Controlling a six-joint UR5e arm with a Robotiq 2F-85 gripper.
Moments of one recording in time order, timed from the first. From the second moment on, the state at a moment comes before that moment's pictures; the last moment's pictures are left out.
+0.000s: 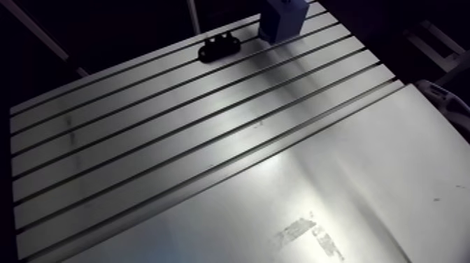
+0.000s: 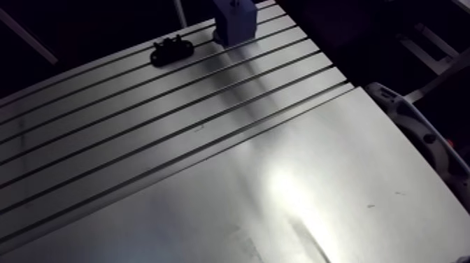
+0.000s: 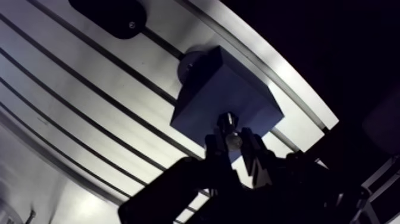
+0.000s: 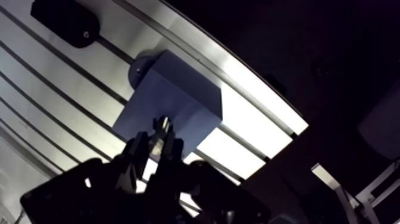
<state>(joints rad) -0.49 -0.87 1.21 -1.78 -1.67 -2.73</state>
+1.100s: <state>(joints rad) -0.50 -0.89 1.20 -1.79 -1.62 -2.71</state>
